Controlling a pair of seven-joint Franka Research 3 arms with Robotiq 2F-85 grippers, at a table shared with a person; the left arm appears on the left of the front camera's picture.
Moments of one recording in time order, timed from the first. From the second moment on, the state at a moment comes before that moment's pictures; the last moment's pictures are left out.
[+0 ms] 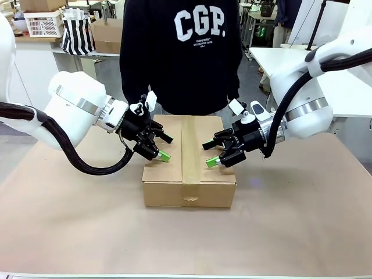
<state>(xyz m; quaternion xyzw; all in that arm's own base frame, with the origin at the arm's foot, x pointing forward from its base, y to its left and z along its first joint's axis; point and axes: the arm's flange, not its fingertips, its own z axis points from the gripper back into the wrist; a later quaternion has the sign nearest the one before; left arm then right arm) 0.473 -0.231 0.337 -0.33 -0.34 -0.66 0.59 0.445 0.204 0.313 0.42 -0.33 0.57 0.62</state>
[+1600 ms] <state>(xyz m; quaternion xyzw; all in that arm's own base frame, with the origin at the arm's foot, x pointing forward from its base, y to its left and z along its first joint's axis) 0.360 -0.144 0.392 -0.81 -0.08 -0.12 0.57 0.390 -0.001 0.425 0.65 -0.10 0.10 0.75</state>
